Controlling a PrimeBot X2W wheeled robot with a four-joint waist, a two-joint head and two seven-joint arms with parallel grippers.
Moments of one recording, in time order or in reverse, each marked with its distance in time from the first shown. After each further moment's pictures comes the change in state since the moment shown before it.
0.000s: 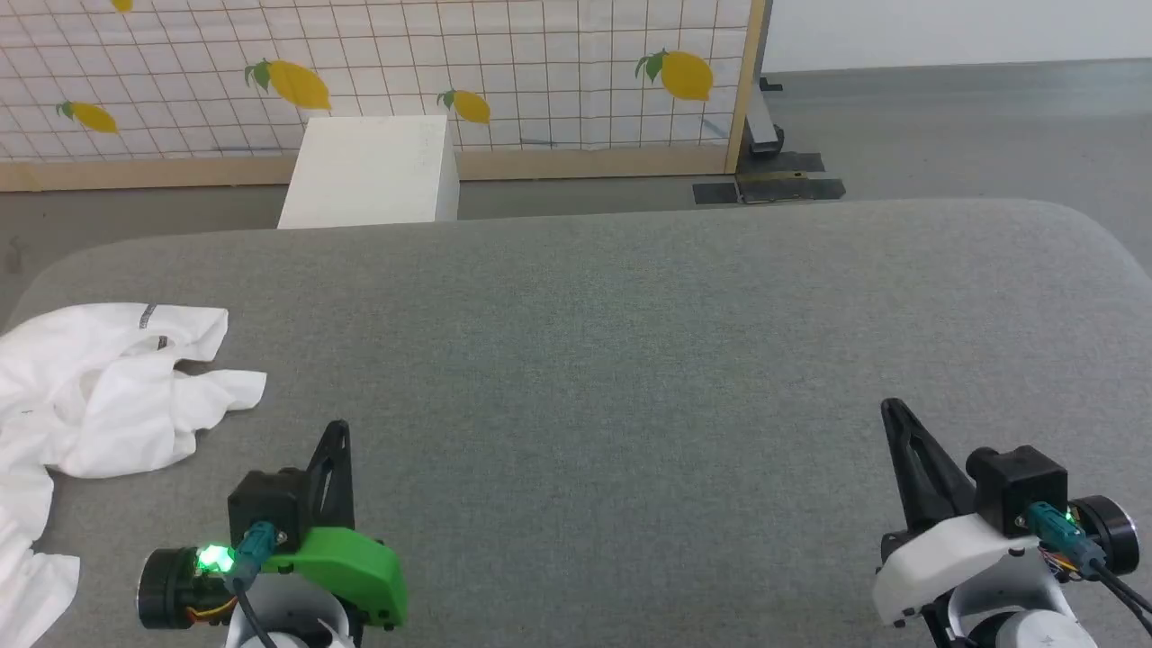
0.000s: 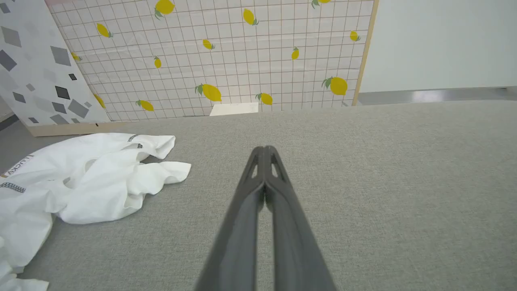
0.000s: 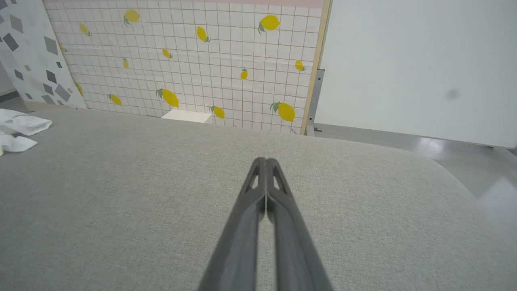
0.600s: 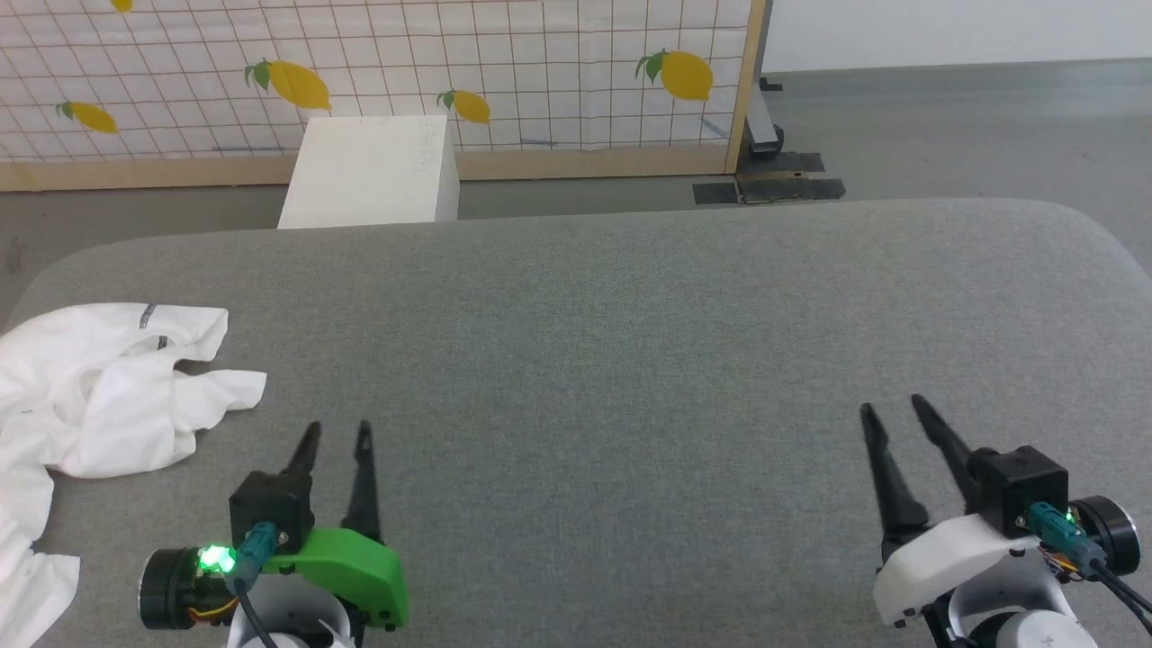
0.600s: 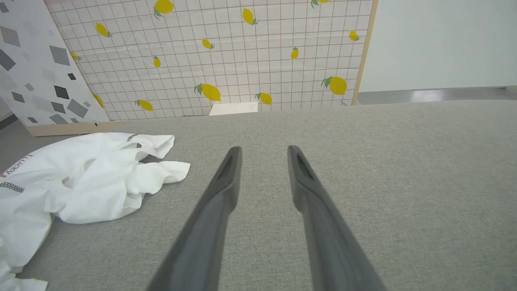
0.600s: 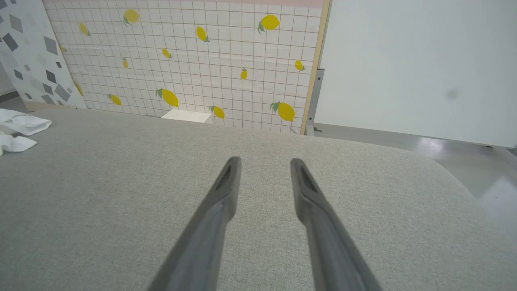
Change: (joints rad) left arm 0.001 0.000 -0.002 0.000 -0.001 0.000 0.000; right arm 0.001 0.000 -0.001 0.000 0.000 0.000 0.000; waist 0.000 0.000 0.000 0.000
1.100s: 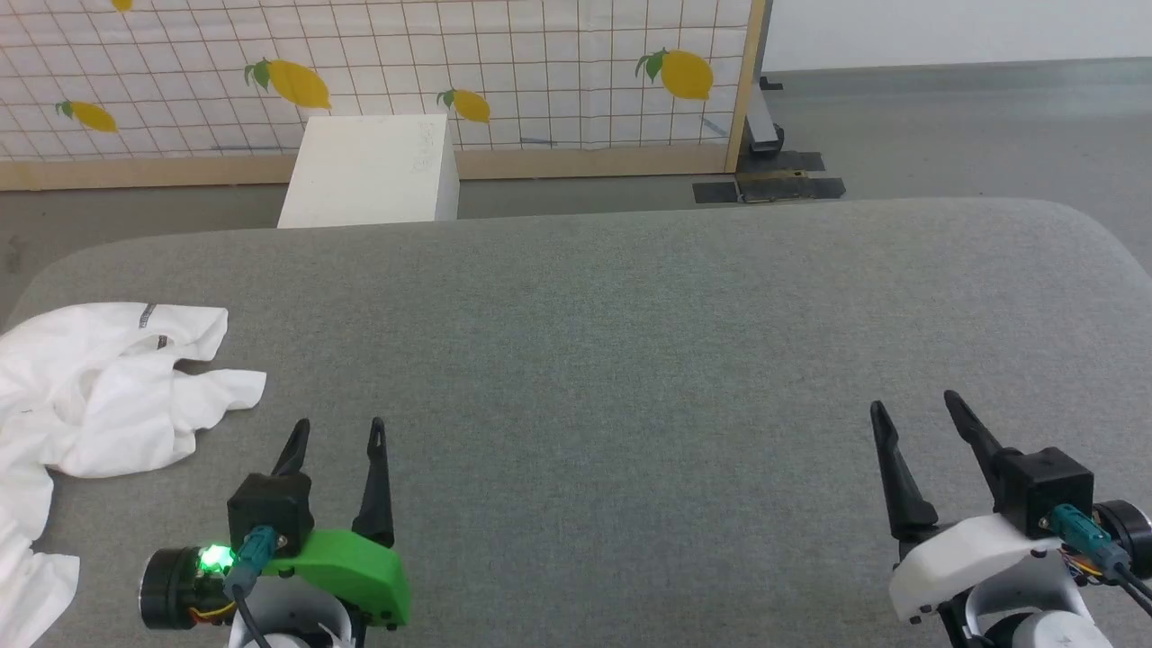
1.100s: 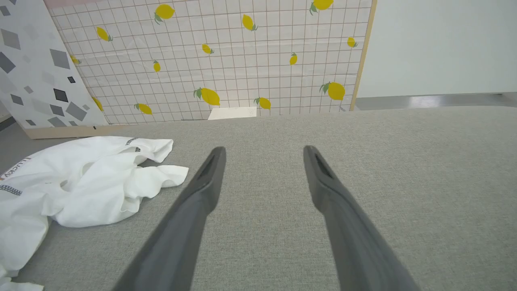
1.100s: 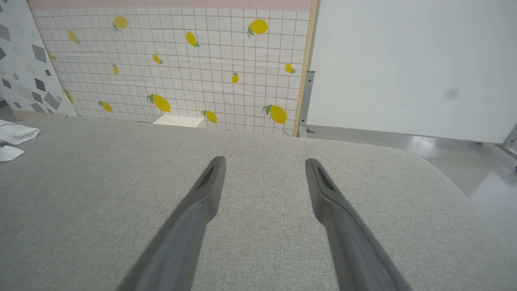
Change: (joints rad) left arm 0.002 0.000 -0.006 -0.005 -0.009 0.004 -0.019; right arm 0.001 0.000 -0.034 0.003 0.010 0.000 -0.019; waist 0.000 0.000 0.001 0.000
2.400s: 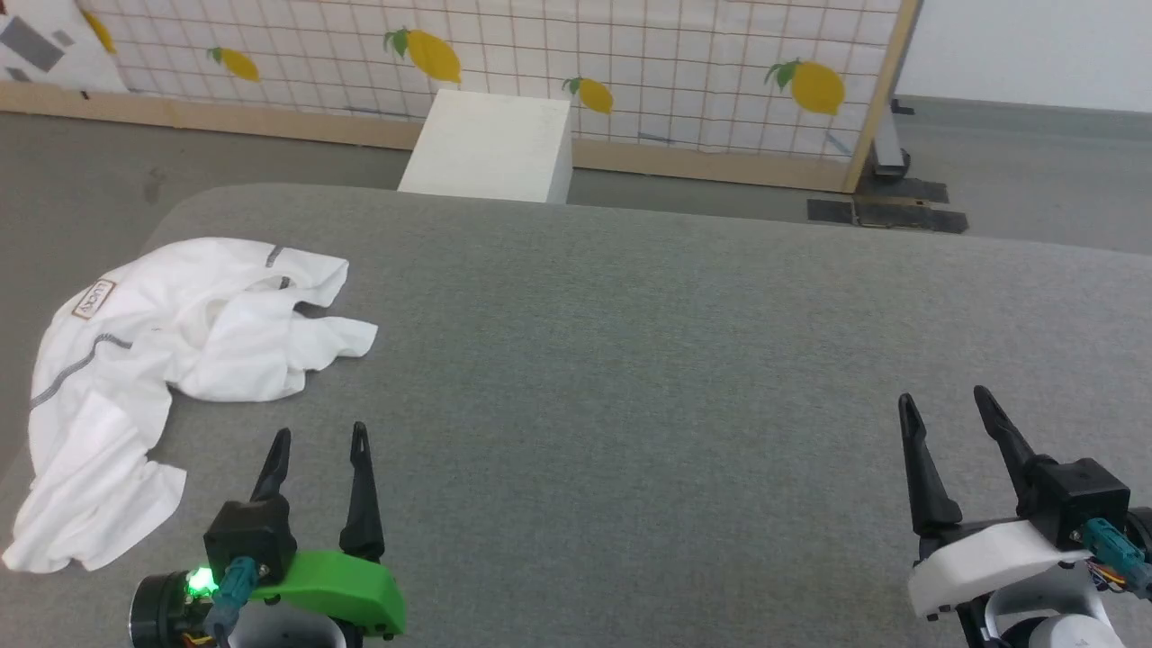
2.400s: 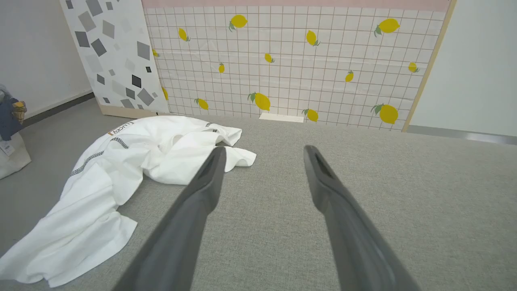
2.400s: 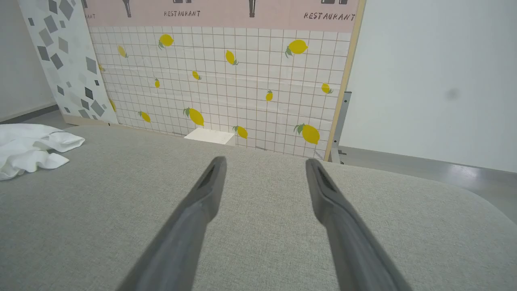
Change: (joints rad) left arm 0.041 0.000 -0.007 -0.028 -0.045 0.057 -0.079; right arm 0.004 0.000 -0.041 0.012 0.010 0.000 -0.079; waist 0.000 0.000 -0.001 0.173
